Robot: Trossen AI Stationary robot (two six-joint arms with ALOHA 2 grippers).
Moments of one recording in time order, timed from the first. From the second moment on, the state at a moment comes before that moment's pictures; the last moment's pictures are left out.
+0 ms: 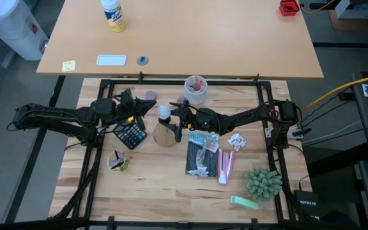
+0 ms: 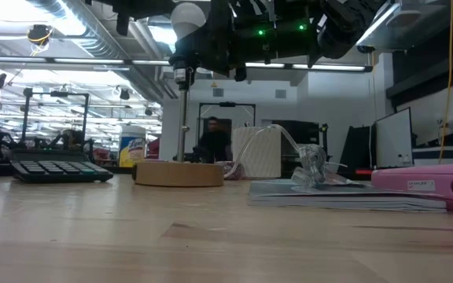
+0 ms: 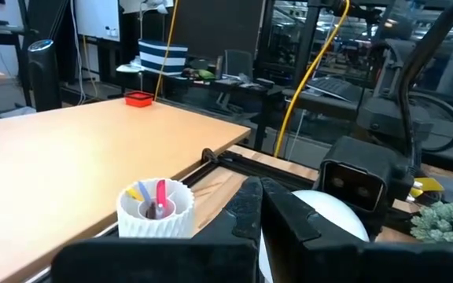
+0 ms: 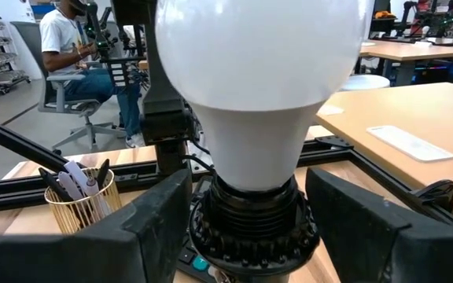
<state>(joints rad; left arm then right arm) 0.02 0.89 0.66 0.22 -0.45 -0.15 -0.04 1.85 1.05 0.78 0.12 0.05</state>
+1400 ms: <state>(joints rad) -0.09 0.89 0.66 0.00 -0.38 -0.37 -0.04 1.85 1.05 0.78 0.15 0.06</state>
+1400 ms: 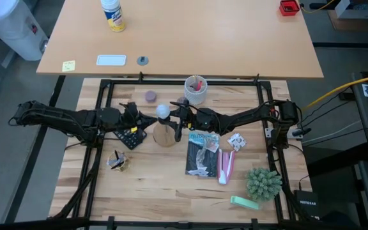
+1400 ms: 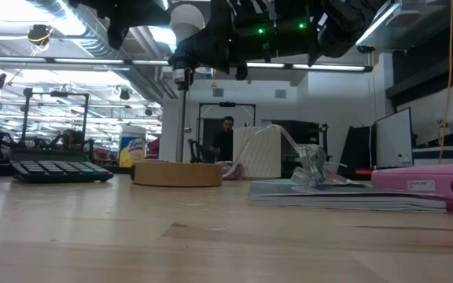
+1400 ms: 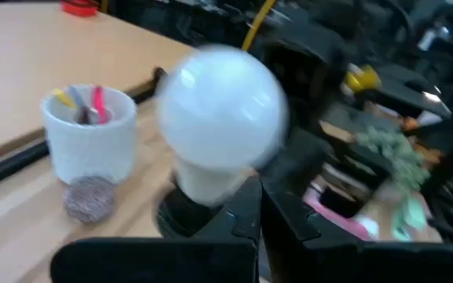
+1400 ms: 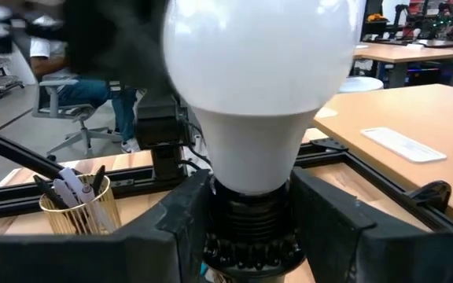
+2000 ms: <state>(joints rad) -0.14 0.89 0.66 0.18 -0.43 -0.17 -0.04 1.85 1.05 0.78 0.14 0.05</state>
